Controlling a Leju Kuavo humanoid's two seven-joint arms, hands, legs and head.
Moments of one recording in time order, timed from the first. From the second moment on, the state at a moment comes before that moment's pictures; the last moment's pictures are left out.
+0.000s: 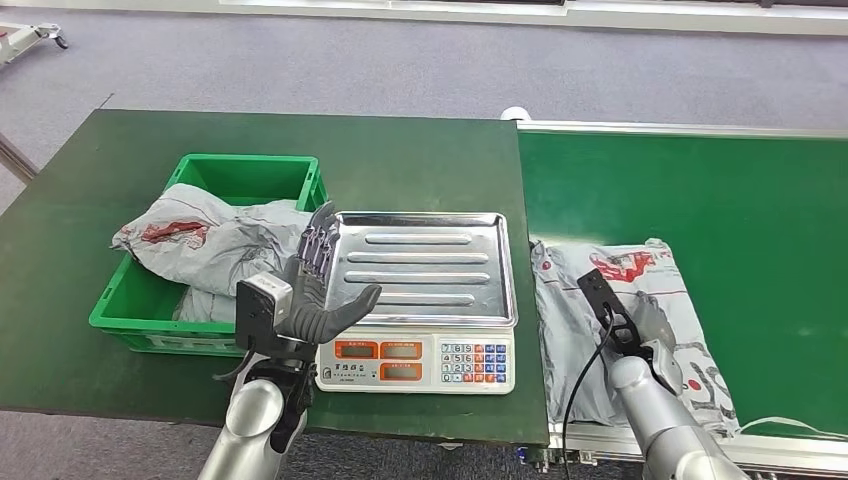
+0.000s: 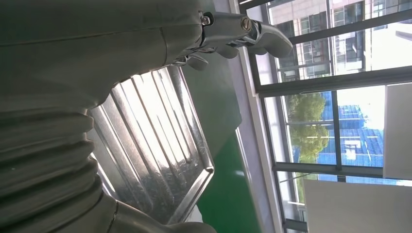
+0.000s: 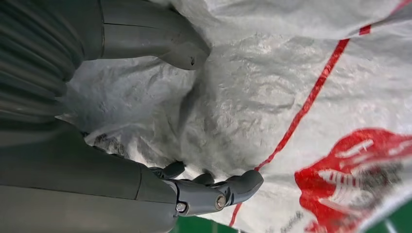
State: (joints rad) left arm -0.13 -0.17 -0.26 -1.39 -0.08 -0.01 -0.35; right arm -0.56 -0.01 0.04 -0.47 0.78 -0.33 0.19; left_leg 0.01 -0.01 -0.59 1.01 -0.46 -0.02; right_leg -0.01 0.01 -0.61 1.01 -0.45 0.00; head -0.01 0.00
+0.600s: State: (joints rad) left arm -0.14 -0.18 -0.26 -1.38 -0.09 -0.03 -0.33; right arm -0.58 0.06 0.03 -0.36 0.76 -0.21 0.26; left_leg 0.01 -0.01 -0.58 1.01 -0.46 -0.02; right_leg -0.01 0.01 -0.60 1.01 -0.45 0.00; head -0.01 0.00
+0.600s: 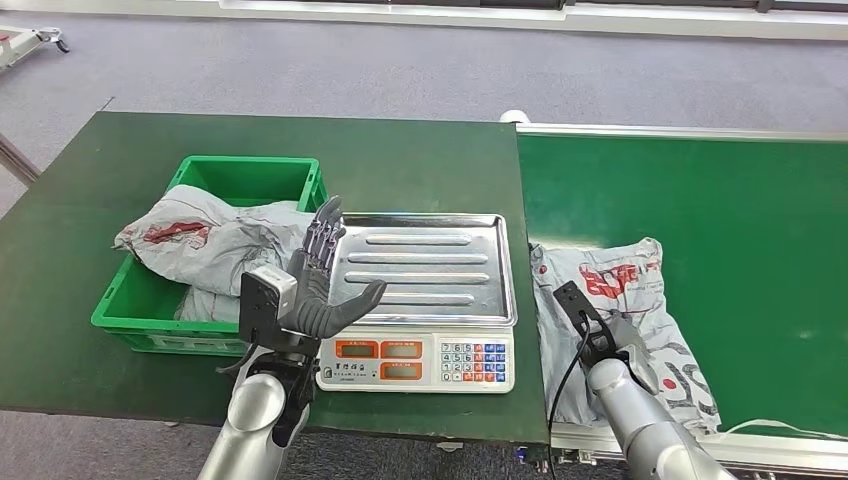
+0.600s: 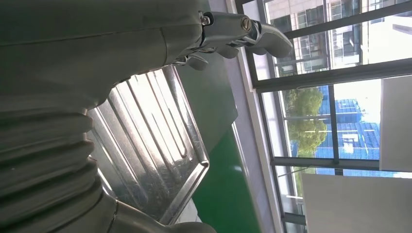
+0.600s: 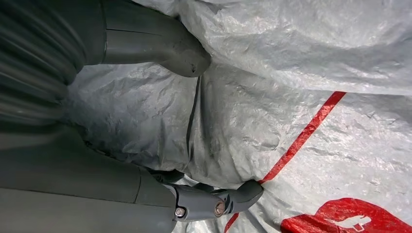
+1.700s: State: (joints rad) left arm -0.07 -0.18 -0.26 -1.45 -0.14 -0.02 -0.32; right arm -0.52 0.13 -0.01 -0.47 0.74 -0.41 -0.04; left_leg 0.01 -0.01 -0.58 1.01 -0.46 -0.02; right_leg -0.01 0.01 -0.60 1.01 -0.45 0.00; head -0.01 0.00
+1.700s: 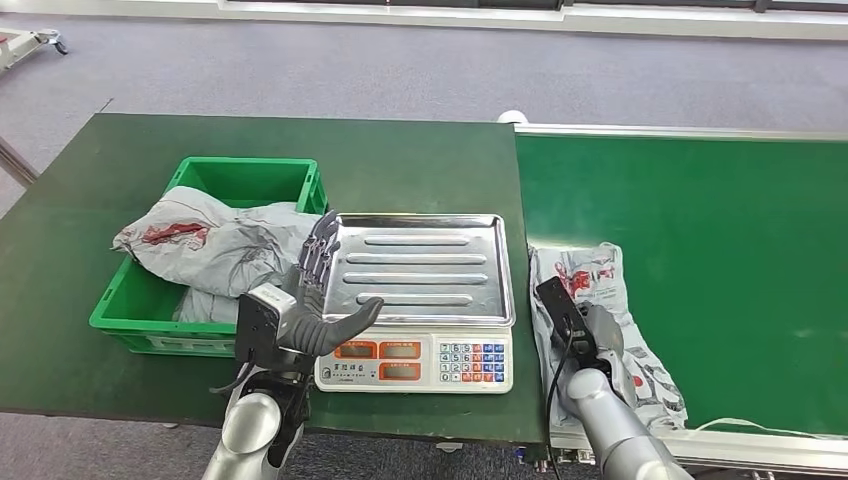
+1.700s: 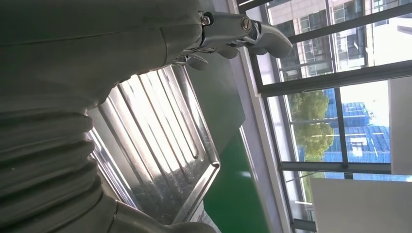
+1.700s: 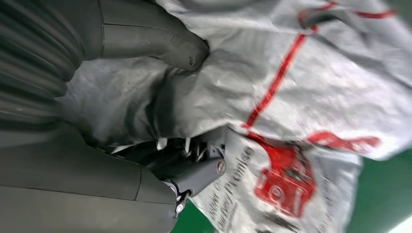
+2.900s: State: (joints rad) left arm -0.07 -0.18 -0.26 -1.43 -0.14 -0.01 -0.37; right arm -0.38 0.06 0.20 -1.34 0.65 -0.50 -0.13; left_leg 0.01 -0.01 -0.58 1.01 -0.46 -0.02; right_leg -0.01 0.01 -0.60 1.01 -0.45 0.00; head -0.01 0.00
